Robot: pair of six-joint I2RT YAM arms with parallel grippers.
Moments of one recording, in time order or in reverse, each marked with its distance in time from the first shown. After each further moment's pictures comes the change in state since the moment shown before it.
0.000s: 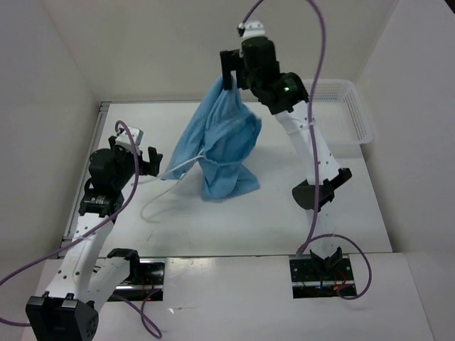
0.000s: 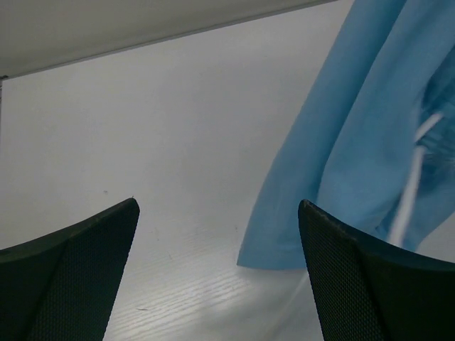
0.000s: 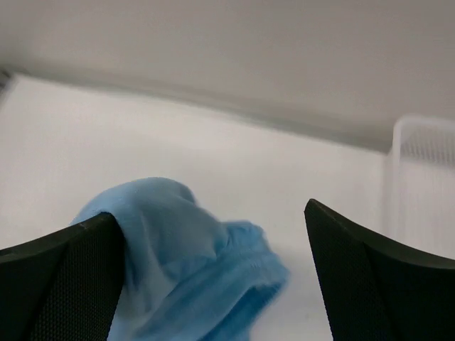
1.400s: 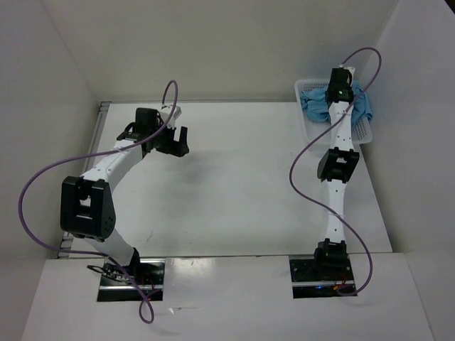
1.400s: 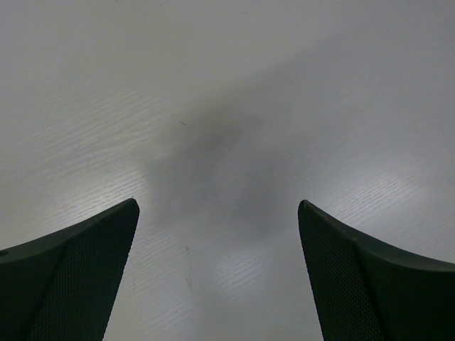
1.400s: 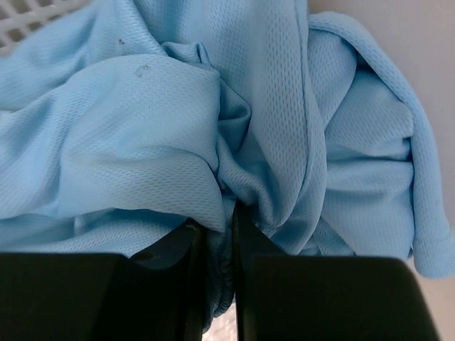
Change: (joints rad) left arm -0.097 0.802 0.507 -0.247 0.079 0.000; right arm -0.779 0.791 0.264 0.143 0.087 -0.127
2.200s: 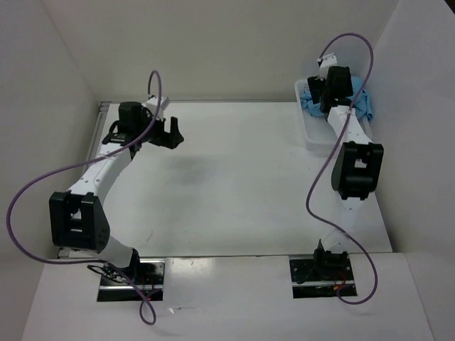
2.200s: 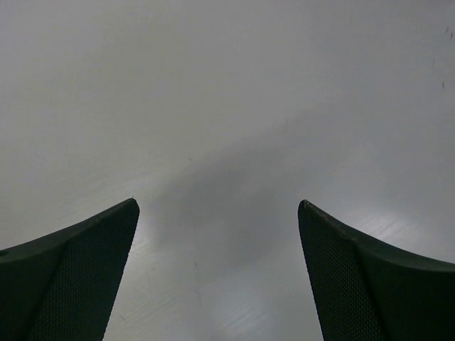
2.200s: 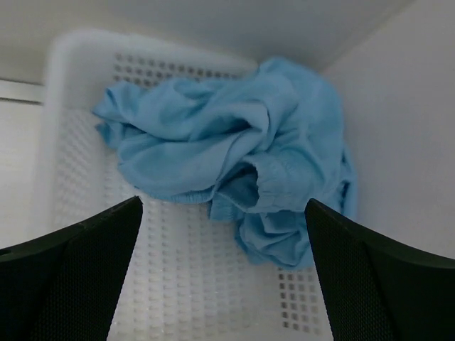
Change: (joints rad) left arm 0.082 -0.140 -0.005 0.114 0.127 0.000; right arm 0.096 -0.901 -1.314 0.768 -0.293 -0.426
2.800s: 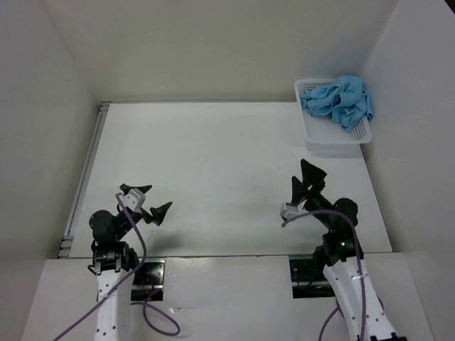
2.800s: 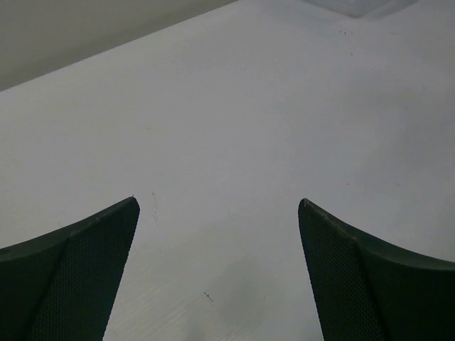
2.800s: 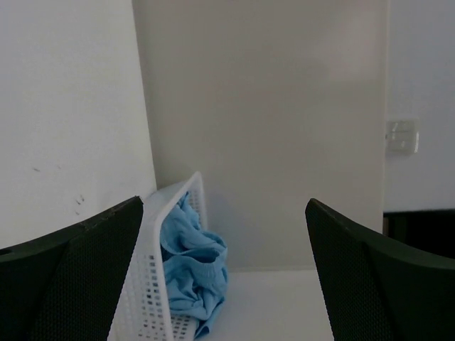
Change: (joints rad) left arm 0.274 -1.452 -1.170 0.232 0.388 -0.002; right arm 0.174 -1.855 -1.656 0.176 -0.725 -0.986
